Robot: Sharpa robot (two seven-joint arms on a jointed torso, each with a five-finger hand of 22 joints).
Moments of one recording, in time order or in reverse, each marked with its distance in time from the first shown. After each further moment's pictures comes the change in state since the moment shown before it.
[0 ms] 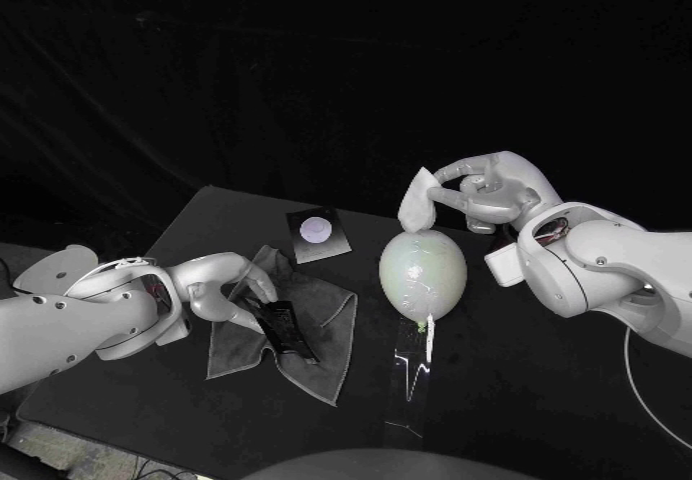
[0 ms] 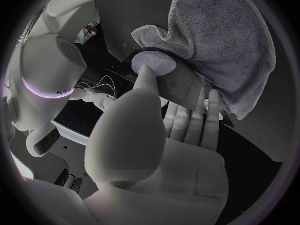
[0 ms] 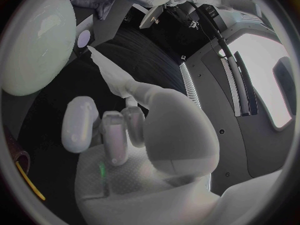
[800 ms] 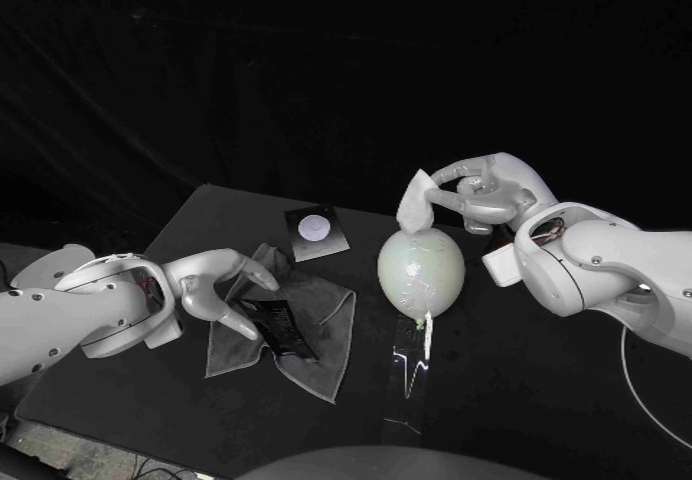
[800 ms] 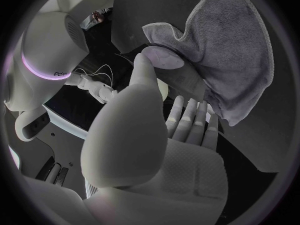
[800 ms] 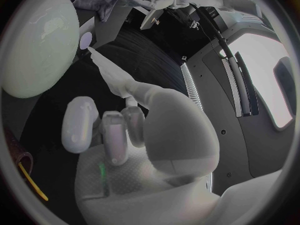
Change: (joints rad) left arm 0.038 -0.041 0.005 0.054 0.132 0.119 -0.112; left_hand 0.067 -0.100 -0.096 0.006 0.000 -0.211 -0.041 -0.054 -0.021 -0.371 0.090 0.008 -0.009 -0.387 0.106 -0.014 0.005 -0.078 -0.428 0.005 -0.259 -0.104; right arm -0.009 0.002 -0.003 -0.005 -0.001 0.008 -0.006; right_hand 0.001 -0.001 0.000 0.000 -0.002 0.000 -0.003 0.005 0.000 -0.002 0.001 0.000 0.000 0.000 0.000 -0.003 -0.001 0.000 0.000 0.000 0.004 -0.001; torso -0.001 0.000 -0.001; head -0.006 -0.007
